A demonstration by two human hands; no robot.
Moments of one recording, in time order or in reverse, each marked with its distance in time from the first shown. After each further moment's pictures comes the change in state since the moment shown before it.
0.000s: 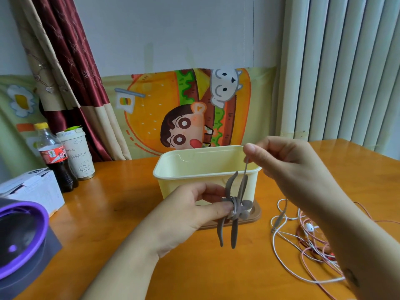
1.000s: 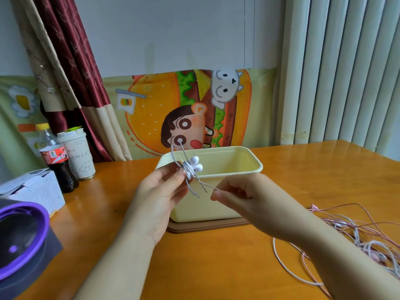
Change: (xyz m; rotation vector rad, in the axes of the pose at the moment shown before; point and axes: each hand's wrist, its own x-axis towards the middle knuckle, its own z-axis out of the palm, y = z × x) left_hand 0.013 -0.015 -0.020 -0.436 0.398 0.106; right_hand -0.013 0.012 0.032 -0.225 -0.376 0.071
